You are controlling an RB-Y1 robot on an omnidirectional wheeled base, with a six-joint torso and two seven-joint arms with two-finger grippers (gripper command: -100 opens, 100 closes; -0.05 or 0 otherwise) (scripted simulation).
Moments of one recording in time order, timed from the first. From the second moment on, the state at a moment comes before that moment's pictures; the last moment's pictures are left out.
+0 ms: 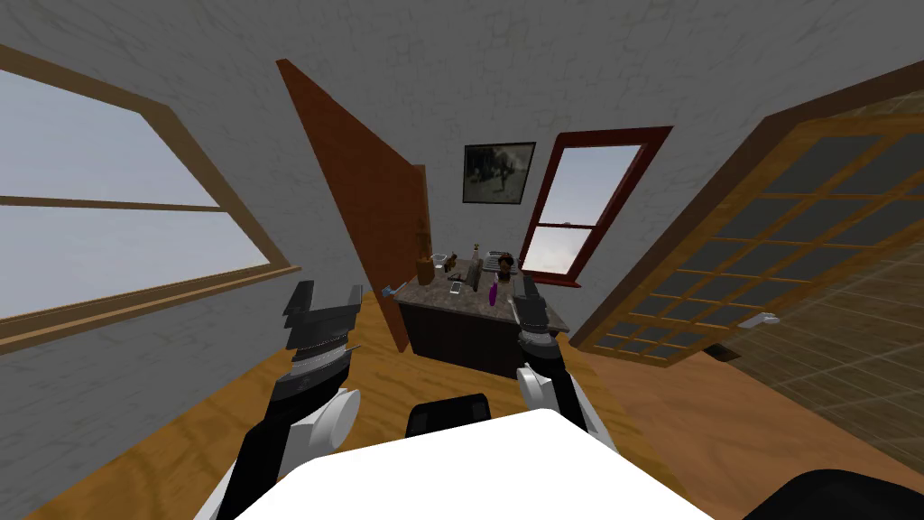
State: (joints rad) left arm 0.49 0.00 0.02 -2.25 0.07 -0.61 0.07; right arm 0.50 -0.04 0.06 -2.26 0.08 -0.64 0.17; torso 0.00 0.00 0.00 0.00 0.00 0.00
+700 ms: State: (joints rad) left arm 0.49 0.00 0.02 -2.25 0.07 -0.61 0.07; right arm 0.51 -0.19 0.06 -2.22 0.16 -0.54 0.19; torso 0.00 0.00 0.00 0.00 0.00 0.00
